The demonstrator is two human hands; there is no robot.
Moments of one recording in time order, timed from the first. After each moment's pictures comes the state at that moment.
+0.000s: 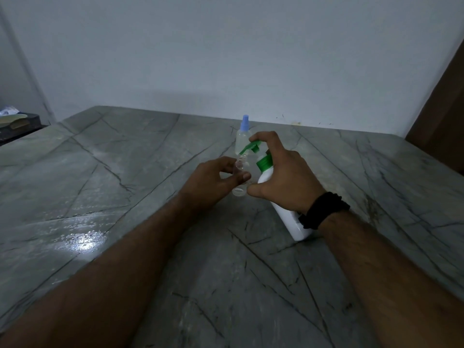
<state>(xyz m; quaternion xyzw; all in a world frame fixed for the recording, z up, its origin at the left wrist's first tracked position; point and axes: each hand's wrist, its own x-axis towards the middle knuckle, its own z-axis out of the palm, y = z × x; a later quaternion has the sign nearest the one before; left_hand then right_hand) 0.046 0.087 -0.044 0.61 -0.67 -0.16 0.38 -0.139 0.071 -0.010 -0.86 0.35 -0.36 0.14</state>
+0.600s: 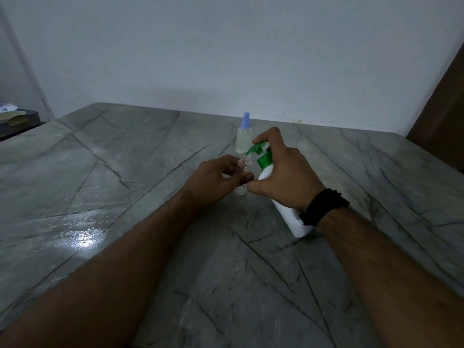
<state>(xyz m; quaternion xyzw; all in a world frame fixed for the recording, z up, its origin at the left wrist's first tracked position) 0.045 0.086 -0.045 0.61 -0.67 -0.19 0.38 -0.136 0.068 -0.012 -0.85 0.36 -0.36 0.13</state>
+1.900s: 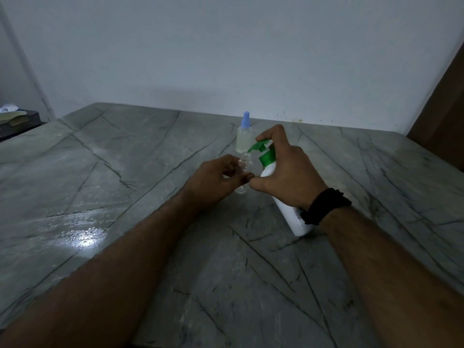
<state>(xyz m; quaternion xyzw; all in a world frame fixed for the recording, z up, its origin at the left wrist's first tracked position) 0.038 0.097 -0.035 0.61 -0.67 -0.18 0.37 -0.138 0.069 -0.011 -0.84 0.35 -0.38 0.13</state>
